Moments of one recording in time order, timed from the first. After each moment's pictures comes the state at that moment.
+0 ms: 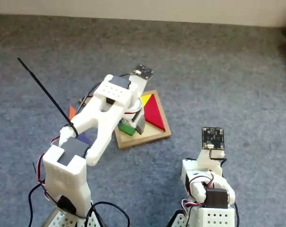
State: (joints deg) left arm 16.6 20.6 3.3 73.1 -1.5; right arm -3.6 -104.5 96.0 71.2 2.2
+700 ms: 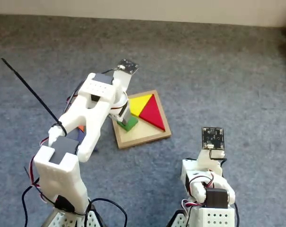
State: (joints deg) left arm 8.8 19.6 6.5 66.4 -5.4; right arm -3.6 -104.5 96.0 71.2 2.2
